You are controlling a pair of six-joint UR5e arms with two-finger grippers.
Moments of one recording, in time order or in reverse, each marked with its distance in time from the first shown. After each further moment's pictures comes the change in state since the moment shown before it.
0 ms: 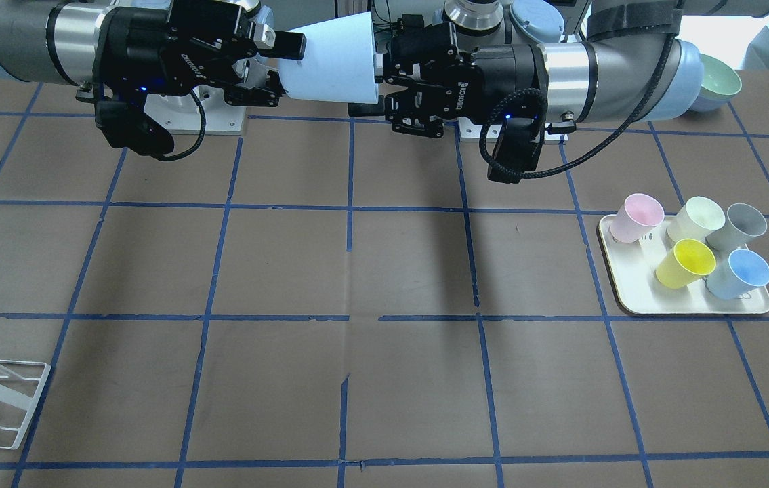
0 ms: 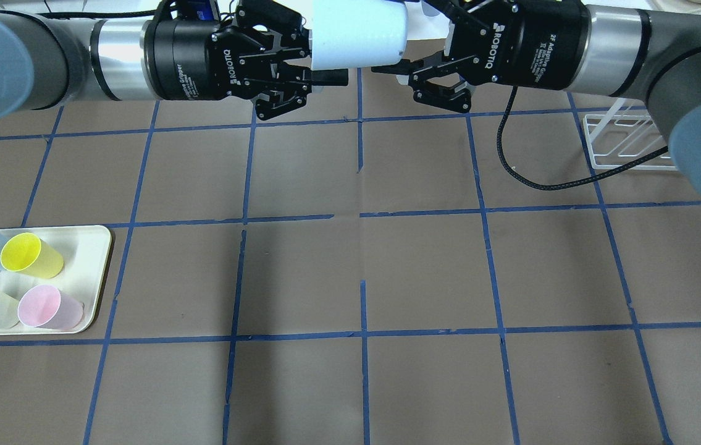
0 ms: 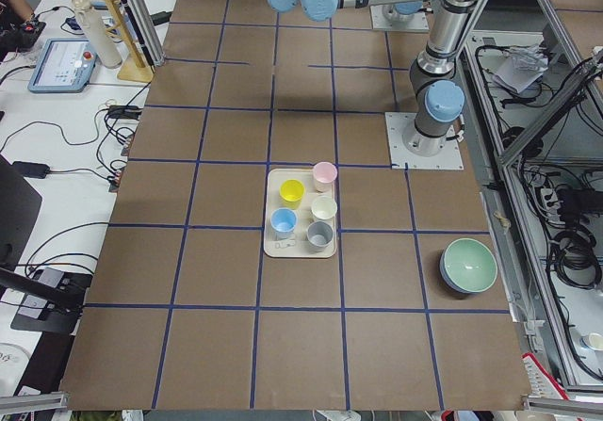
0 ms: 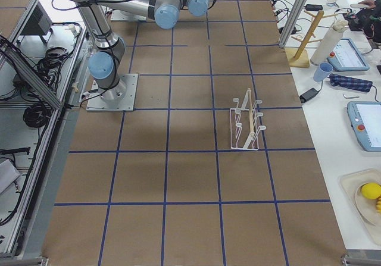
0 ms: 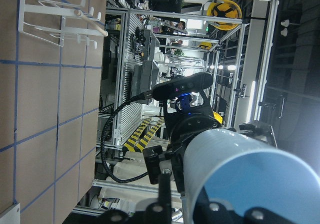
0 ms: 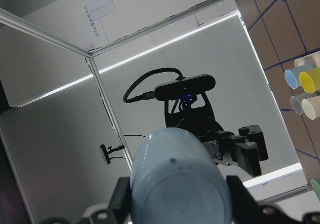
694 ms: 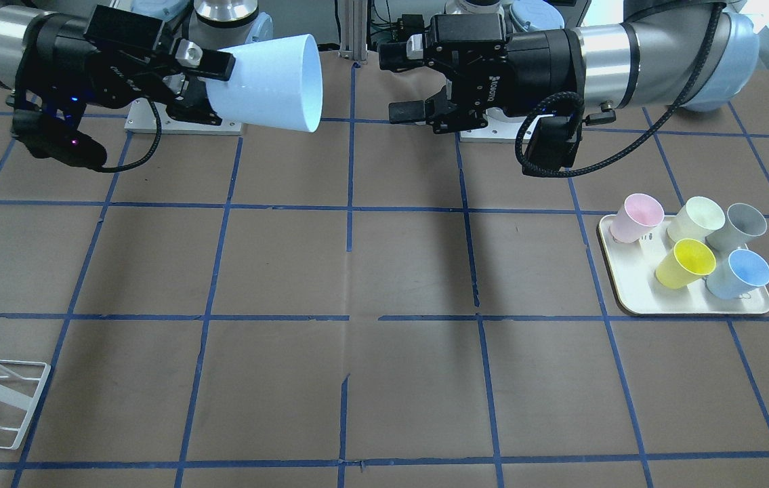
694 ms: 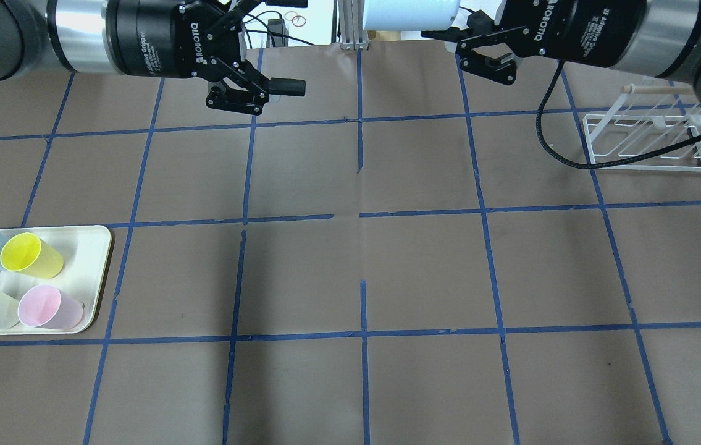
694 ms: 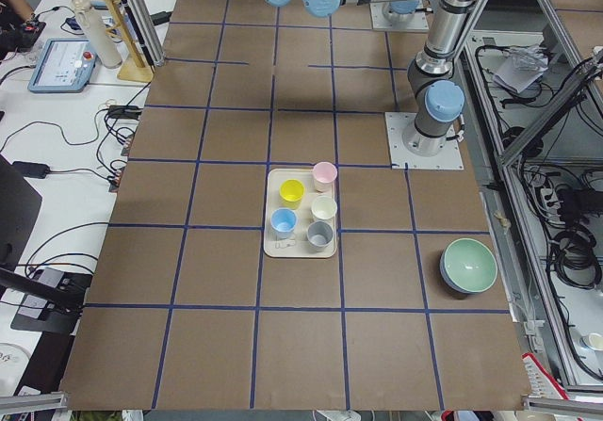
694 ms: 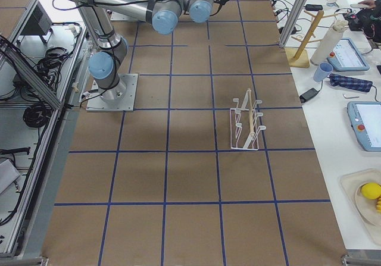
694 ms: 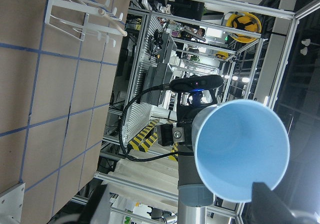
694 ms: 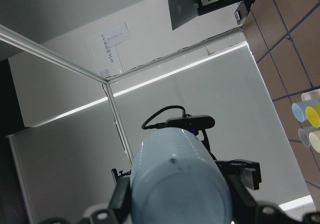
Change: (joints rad) left arm 0.046 0.002 0.074 0.064 0.142 -0.218; right arm -0.125 0.005 -0.011 -0.015 -0.005 0.000
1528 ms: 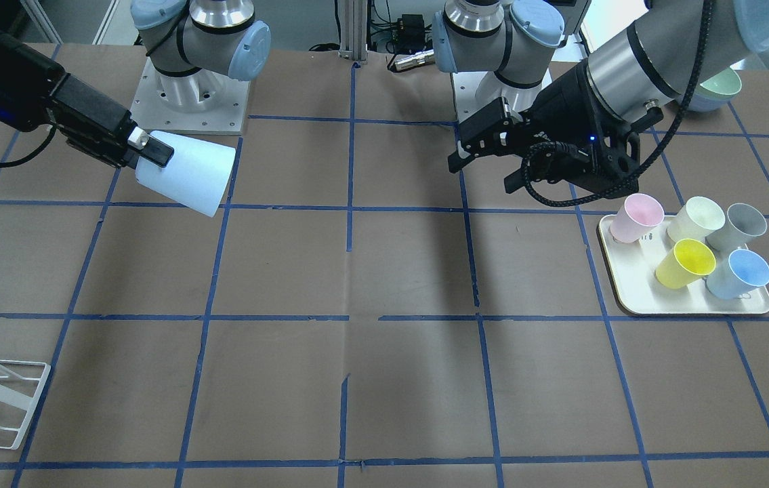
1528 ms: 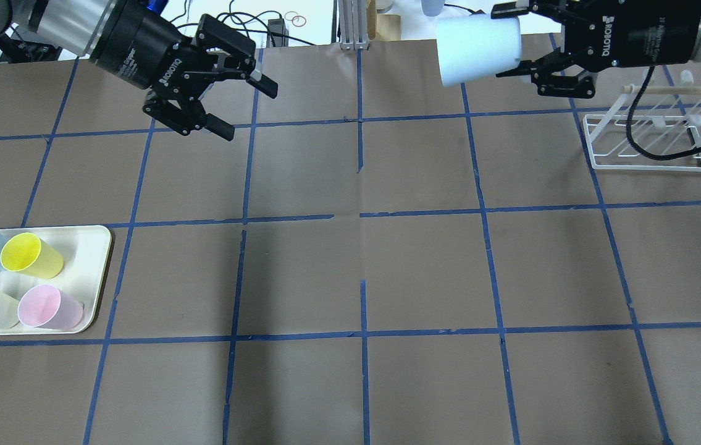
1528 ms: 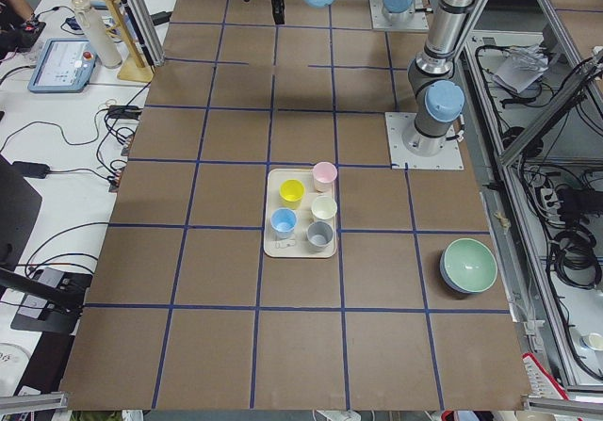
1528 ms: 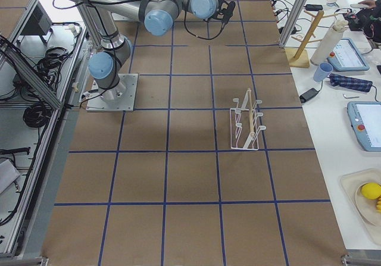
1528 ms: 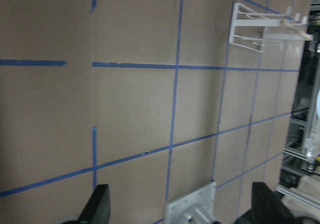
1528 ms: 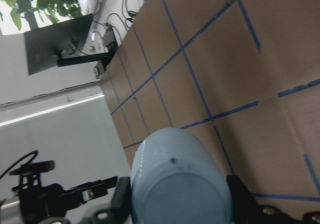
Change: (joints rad) left arm -0.026 -0.013 0.037 0.475 0.903 -0.312; right arm -0.106 -0.003 -0.092 -0.025 -0.672 -0.048
